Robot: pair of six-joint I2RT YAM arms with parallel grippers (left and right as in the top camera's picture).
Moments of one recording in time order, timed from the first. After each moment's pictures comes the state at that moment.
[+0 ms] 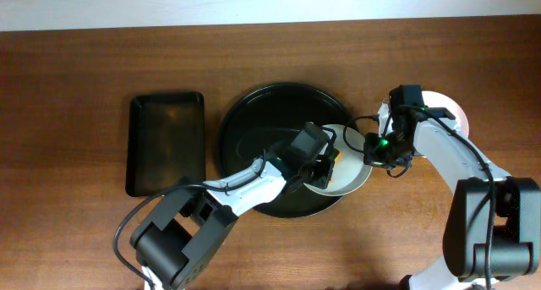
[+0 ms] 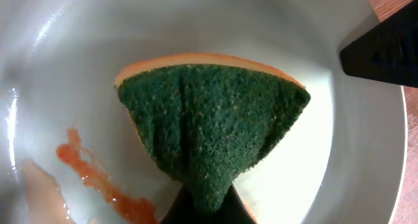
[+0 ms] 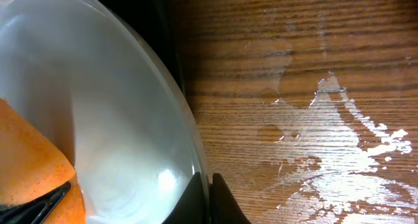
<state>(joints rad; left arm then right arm) -0.79 1.98 1.15 -0.12 0.19 -0.42 -0.01 1.77 1.11 -0.81 -0.21 0.13</state>
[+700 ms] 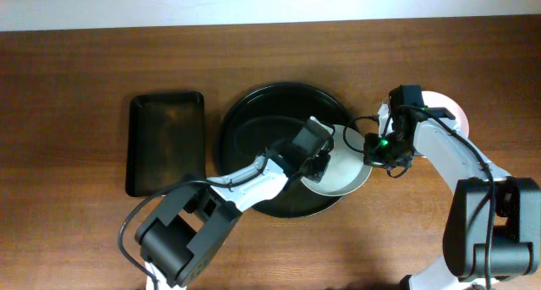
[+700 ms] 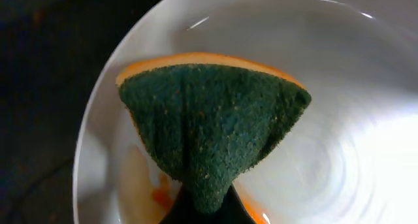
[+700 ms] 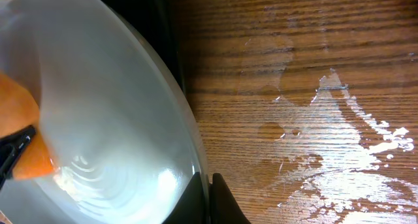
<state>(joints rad) -0.79 2.01 1.17 -0.11 -0.01 -0.23 -0.01 1.77 1.11 -0.82 -0.21 0.14</state>
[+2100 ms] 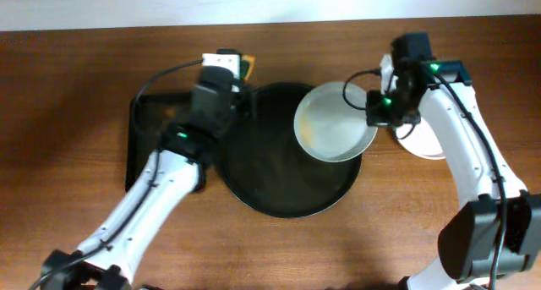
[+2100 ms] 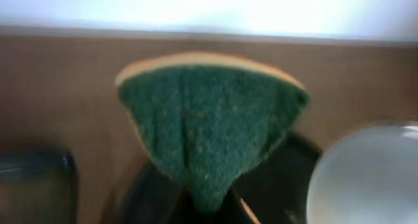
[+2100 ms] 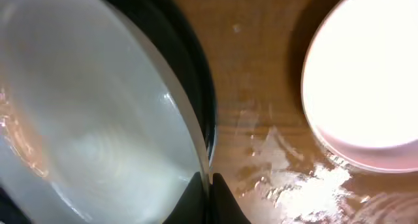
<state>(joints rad) -0.38 1.53 1.16 -0.24 -0.02 -0.31 0.10 1.77 1.60 -1.15 -0.04 0.12</state>
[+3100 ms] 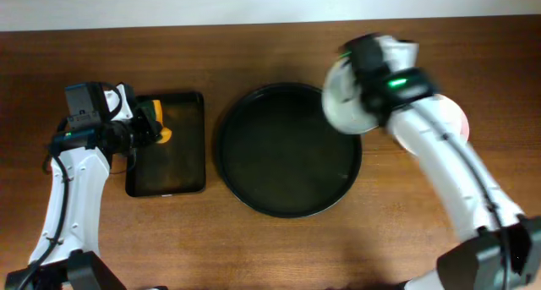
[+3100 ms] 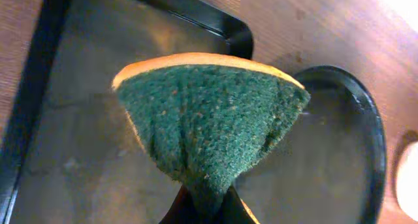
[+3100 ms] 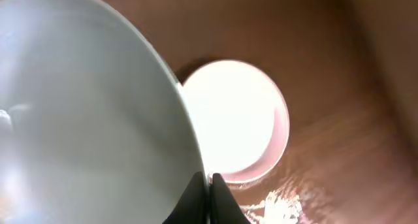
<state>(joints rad) 0.22 1.53 1.15 -0.67 0.38 -0.28 0.23 1.68 1.59 -1.06 0.58 0.42</state>
